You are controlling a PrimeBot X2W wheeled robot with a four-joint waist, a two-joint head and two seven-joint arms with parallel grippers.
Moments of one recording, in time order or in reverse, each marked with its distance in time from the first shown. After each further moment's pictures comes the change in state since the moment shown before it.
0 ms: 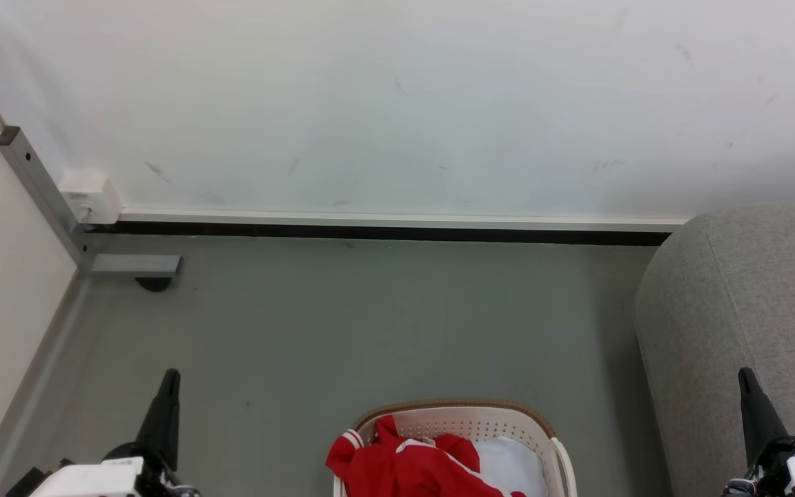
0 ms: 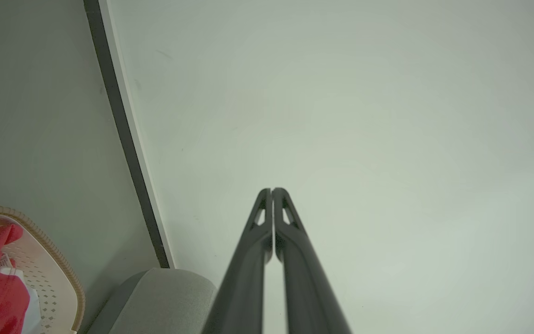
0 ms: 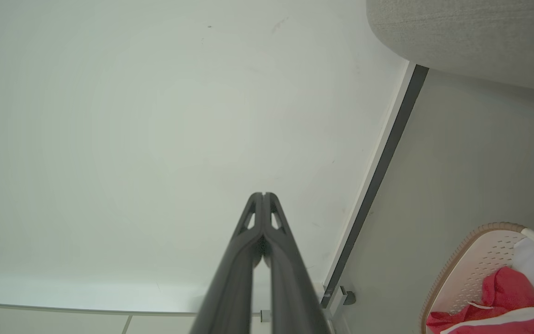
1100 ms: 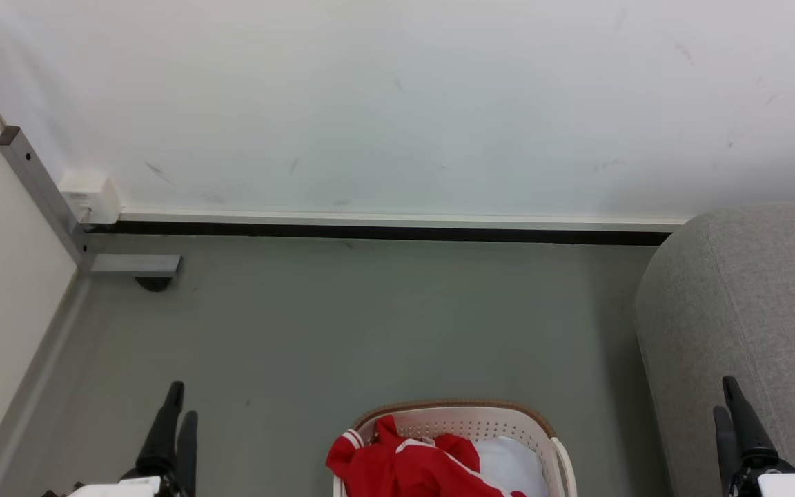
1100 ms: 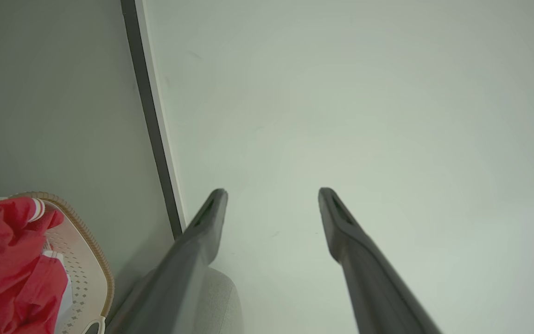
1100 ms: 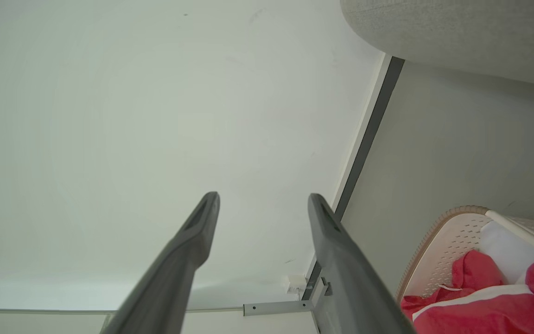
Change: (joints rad) left arm 0.030 -0.008 -0.030 0.040 0.015 0.000 -0.038; right arm 0.027 0.014 0.044 0.033 -0.025 0.000 -0.038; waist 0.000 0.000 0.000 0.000
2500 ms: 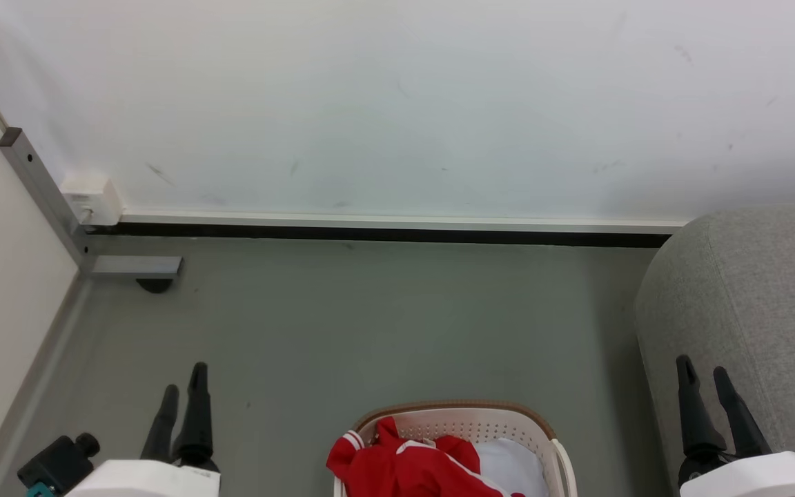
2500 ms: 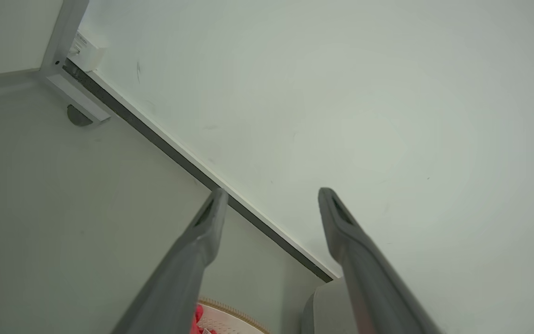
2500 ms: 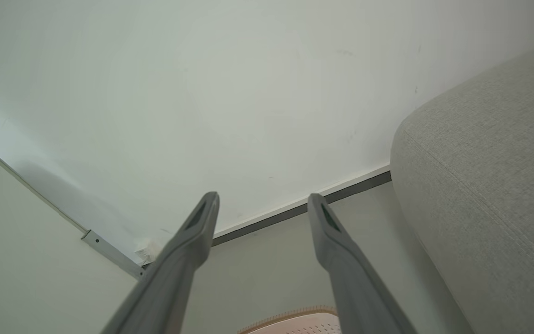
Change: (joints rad) left arm -0.002 0.001 -0.042 -0.076 0.783 0.041 -0.165; right arm -0.012 -0.043 0.109 -0.053 -0.848 0.000 -0.165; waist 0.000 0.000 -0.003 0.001
